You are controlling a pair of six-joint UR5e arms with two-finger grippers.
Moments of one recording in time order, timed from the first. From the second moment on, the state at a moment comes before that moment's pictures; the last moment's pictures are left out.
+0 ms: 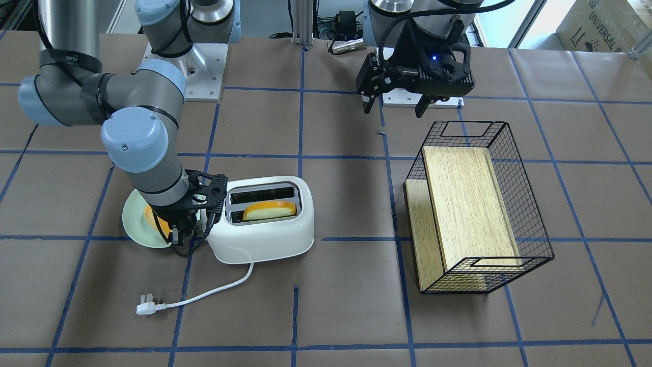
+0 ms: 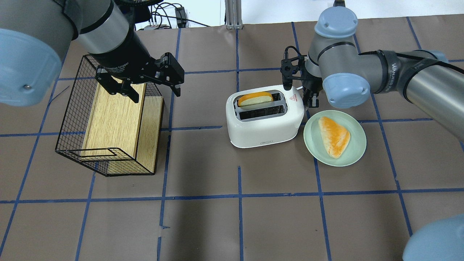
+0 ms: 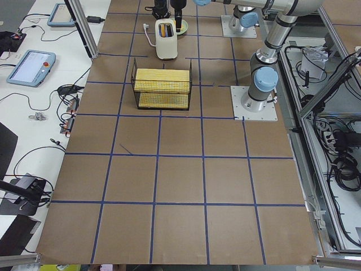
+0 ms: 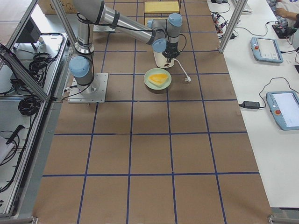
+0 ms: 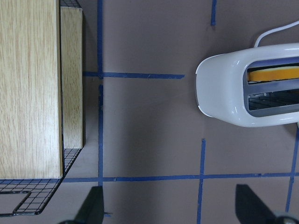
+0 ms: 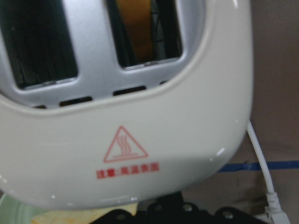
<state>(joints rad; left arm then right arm) -1.68 -1.54 -1.56 -1.59 1.45 -0.16 1.62 -1.25 1.75 -2.11 -1.58 -1.48</state>
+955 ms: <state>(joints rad) -1.68 -1.54 -1.56 -1.59 1.45 -0.16 1.62 -1.40 1.47 -1.66 -1.54 -0.96</state>
